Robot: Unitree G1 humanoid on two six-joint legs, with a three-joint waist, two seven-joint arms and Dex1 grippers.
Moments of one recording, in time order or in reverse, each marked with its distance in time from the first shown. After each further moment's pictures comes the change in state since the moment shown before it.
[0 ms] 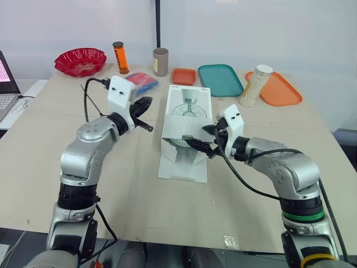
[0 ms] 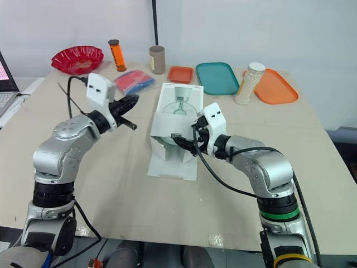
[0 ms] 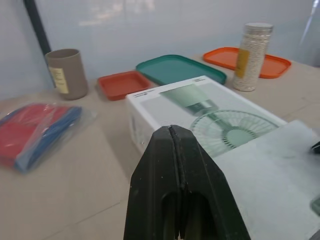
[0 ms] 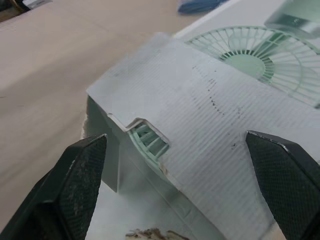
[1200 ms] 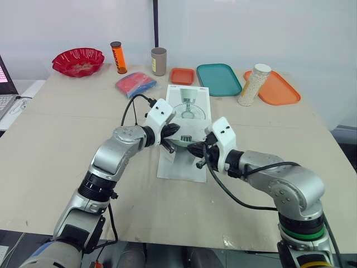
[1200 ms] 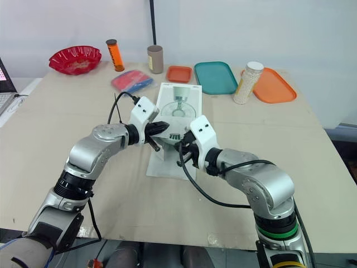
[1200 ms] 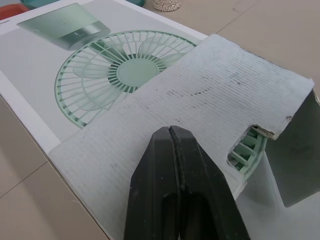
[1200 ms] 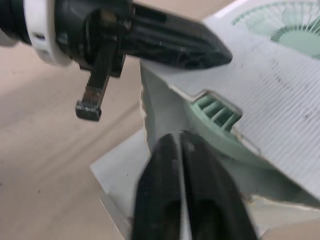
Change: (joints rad) left arm -0.068 -0.004 -0.251 0.178 0.094 0.058 -0.108; right arm 0.081 0.043 0.021 -0.297 0.060 0.212 -0.133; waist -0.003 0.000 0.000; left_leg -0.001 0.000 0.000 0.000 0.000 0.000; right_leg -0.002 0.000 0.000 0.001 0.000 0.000
